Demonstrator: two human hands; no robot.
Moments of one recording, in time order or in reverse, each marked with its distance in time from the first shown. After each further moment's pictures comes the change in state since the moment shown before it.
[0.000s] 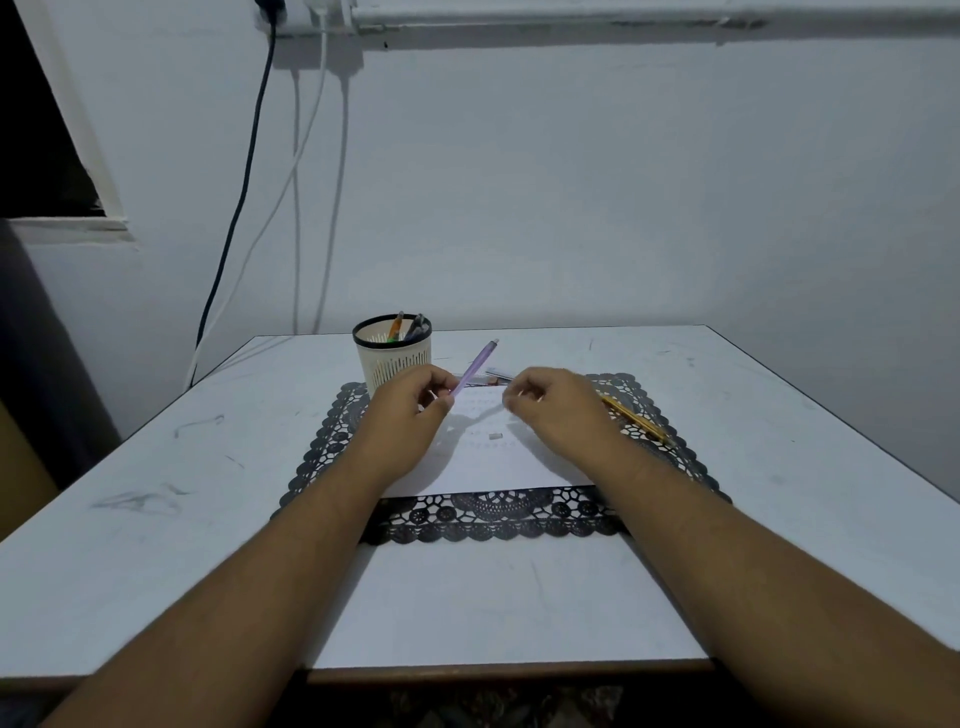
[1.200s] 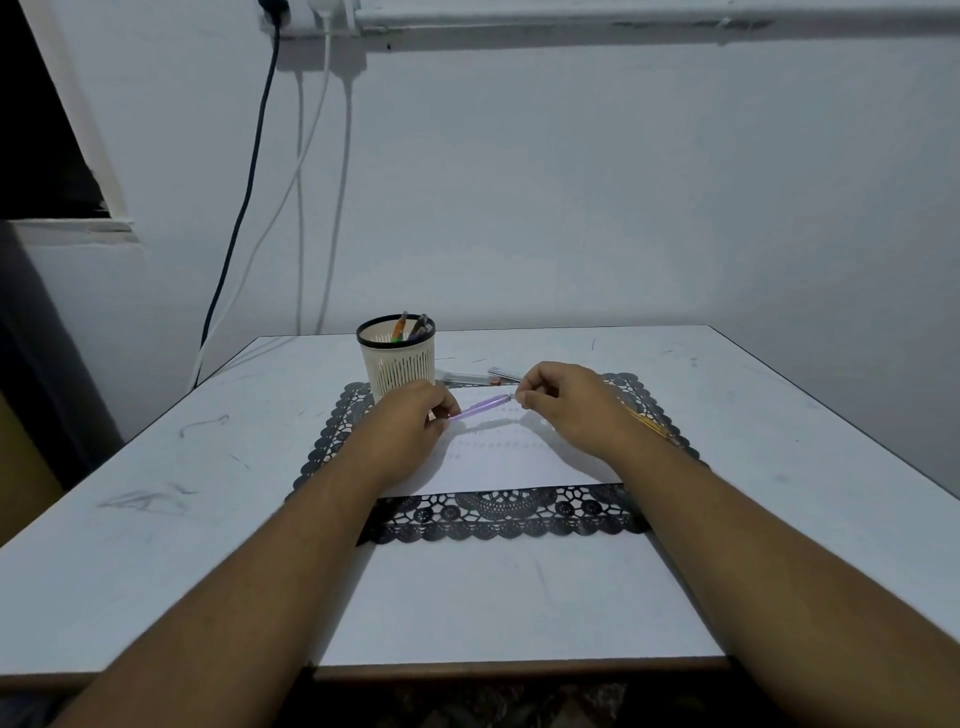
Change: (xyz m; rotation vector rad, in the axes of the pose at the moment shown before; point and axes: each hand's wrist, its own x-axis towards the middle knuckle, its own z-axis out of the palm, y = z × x) left_hand 0.000 -0.008 -0.010 0.426 -0.184 0.083; right_hand 0.008 0.007 -0.015 -0.007 -0.116 -0.031
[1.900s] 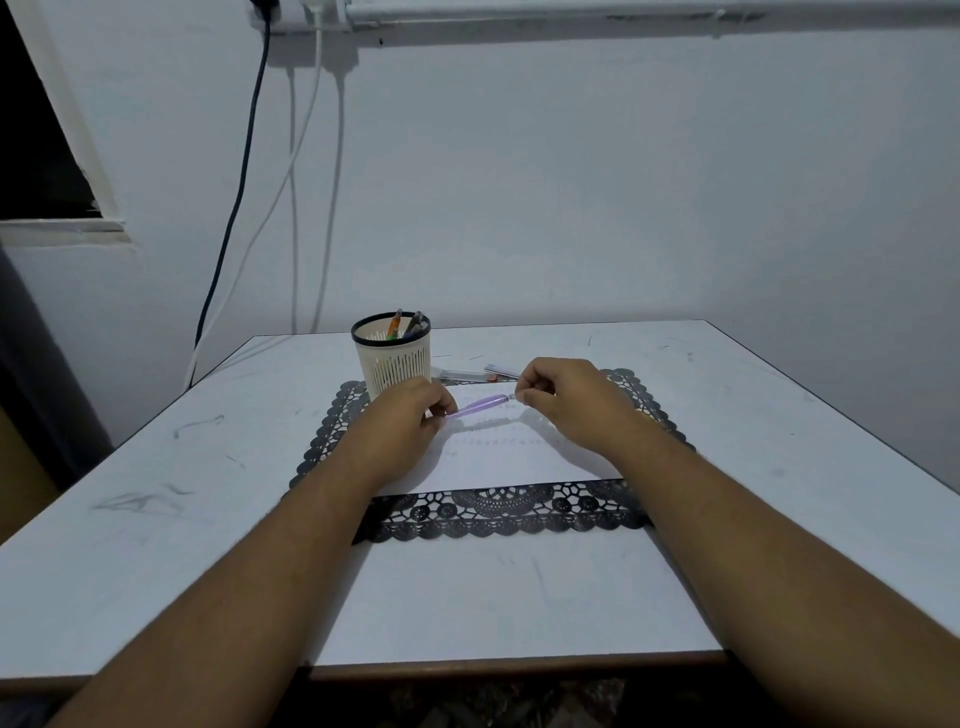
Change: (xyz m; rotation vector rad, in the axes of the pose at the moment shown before) left_hand -0.001 0.001 -0.001 0.011 -0.001 0.035; right_hand -0.008 -0.009 -0.007 -0.148 -0.009 -0.024
